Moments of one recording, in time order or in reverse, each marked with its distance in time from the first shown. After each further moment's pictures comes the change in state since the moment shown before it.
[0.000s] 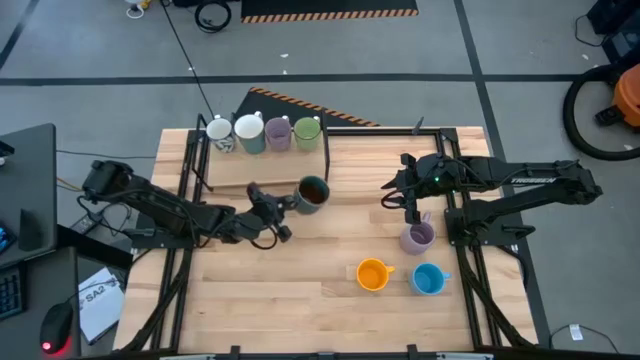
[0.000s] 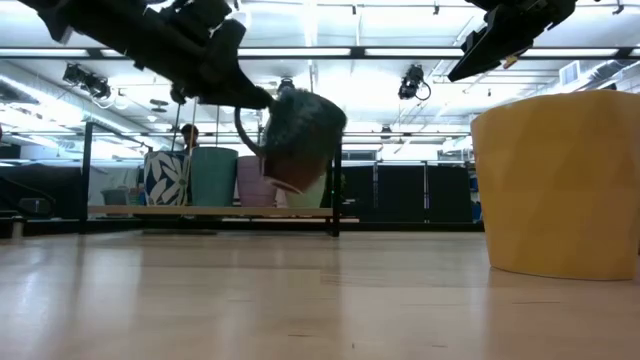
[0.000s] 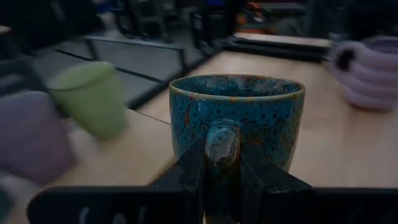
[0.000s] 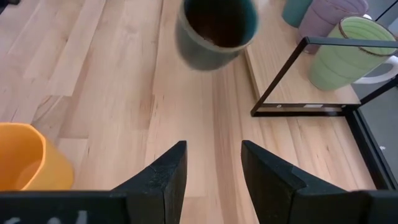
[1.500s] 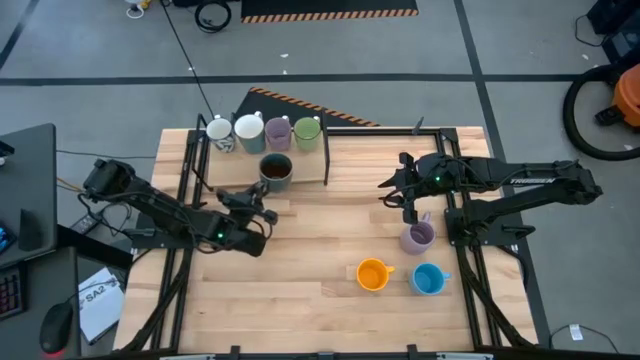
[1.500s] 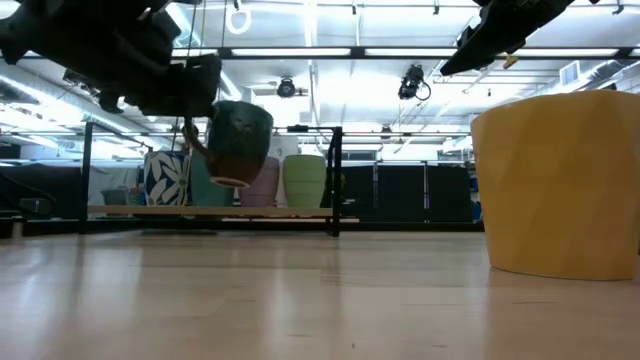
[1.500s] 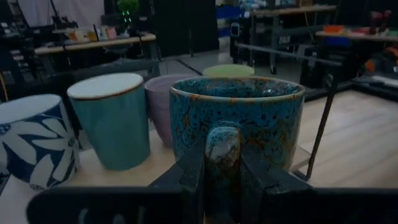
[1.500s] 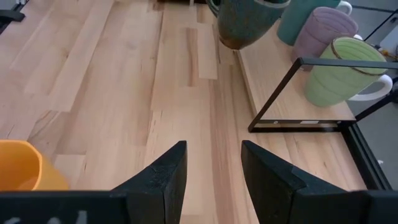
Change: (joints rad) left arm -0.083 0.012 0.001 -0.525 -0.544 -0.700; right arm 0.000 0.000 -0.014 0.076 0.000 -0.015
